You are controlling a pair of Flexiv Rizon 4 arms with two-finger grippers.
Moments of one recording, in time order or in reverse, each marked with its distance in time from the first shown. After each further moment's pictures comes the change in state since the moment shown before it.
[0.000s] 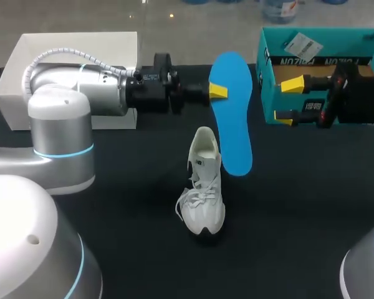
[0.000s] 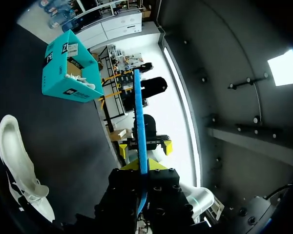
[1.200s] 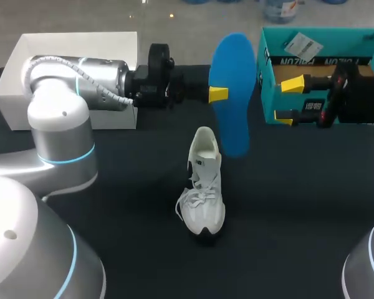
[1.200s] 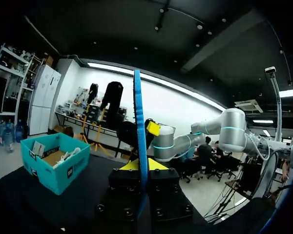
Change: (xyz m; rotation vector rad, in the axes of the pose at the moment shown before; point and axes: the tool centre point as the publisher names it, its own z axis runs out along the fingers) left arm 0.004 -0.002 0.001 -0.033 0.039 1.047; right arm 0.000 0.000 0.000 0.001 -0.001 0.001
